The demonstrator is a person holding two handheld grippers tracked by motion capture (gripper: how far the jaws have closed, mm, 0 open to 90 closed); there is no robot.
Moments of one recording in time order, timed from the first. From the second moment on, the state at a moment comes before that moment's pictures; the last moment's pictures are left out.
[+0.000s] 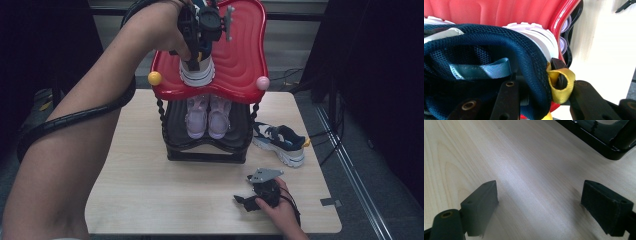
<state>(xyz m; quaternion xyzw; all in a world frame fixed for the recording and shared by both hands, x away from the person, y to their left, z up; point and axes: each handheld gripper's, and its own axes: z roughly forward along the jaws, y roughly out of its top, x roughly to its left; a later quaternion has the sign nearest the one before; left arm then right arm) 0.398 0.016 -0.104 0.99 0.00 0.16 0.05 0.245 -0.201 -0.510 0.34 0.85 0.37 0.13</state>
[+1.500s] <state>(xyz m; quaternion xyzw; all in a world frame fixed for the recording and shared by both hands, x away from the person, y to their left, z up) 0.402 0.024 -0.094 0.98 0.14 0.12 0.11 0.245 -0.201 -0.510 0.34 0.85 0.37 0.13</state>
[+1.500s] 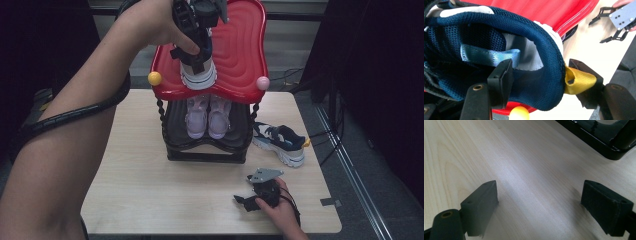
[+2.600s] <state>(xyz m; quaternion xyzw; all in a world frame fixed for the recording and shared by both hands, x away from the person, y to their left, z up) 0.388 0.047 -0.078 0.98 0.17 0.11 0.09 0.245 -0.201 -0.510 0.34 0.85 0.37 0.13</state>
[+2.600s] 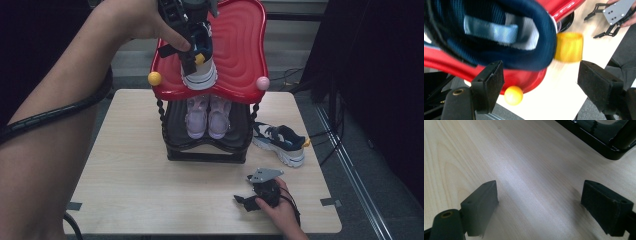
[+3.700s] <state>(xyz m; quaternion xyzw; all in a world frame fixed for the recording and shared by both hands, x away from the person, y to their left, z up) 0.378 0.118 -0.108 0.97 0.22 0.08 0.07 0.245 -0.201 -0.510 0.34 0.85 0.37 0.13</state>
